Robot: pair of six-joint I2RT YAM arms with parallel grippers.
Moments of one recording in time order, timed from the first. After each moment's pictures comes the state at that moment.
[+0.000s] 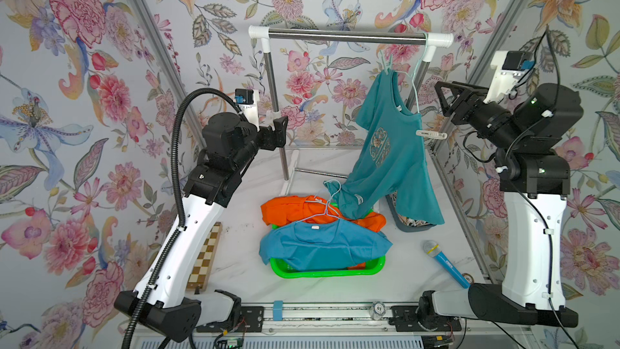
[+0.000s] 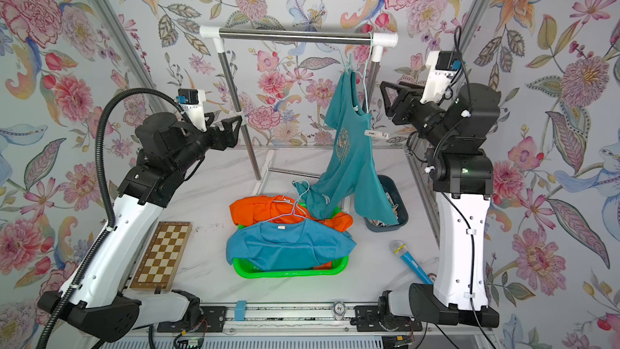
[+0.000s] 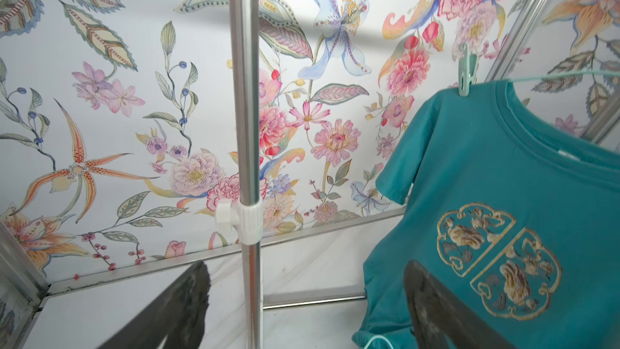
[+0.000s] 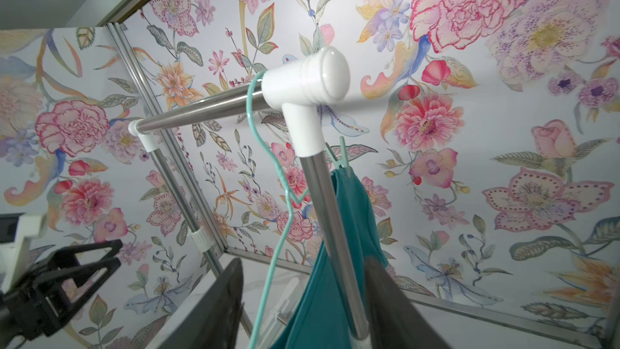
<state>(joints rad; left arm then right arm) -0.34 1.34 1.69 -0.40 0.02 -0.15 -0.04 1.38 2.03 -0.55 -0.52 0.33</state>
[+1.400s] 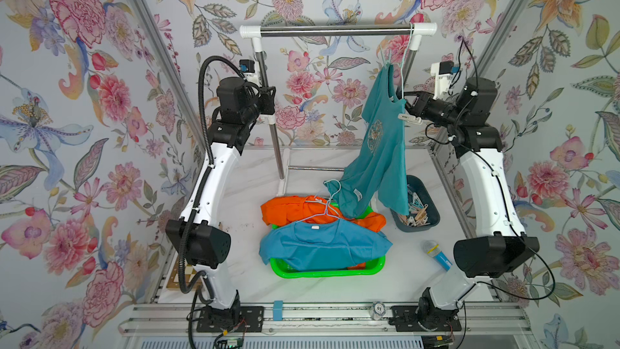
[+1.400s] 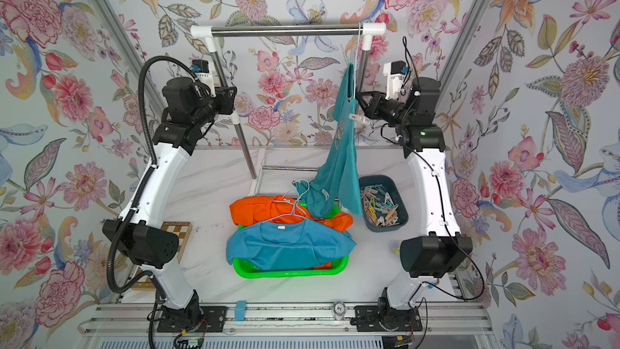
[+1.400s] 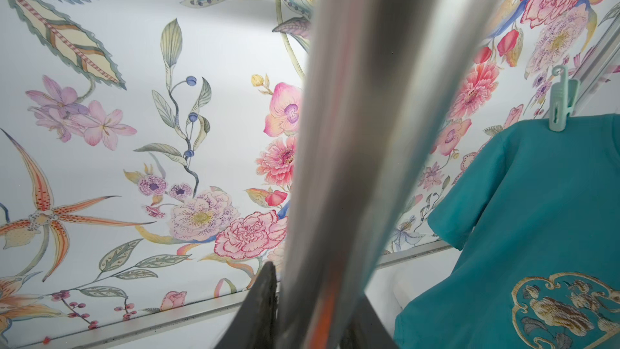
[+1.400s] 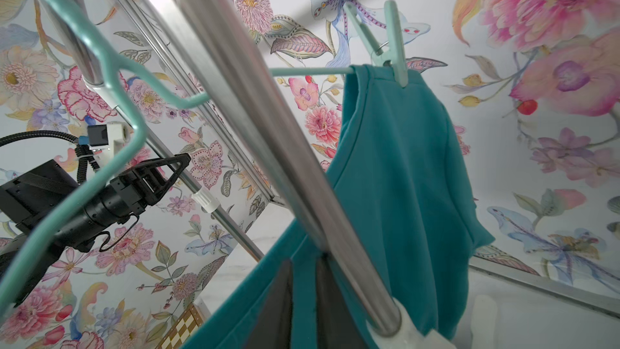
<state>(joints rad) -0.18 1.84 2.15 -0.36 0.17 -0.16 0.04 1.75 2.09 -0.42 -0.73 0.40</state>
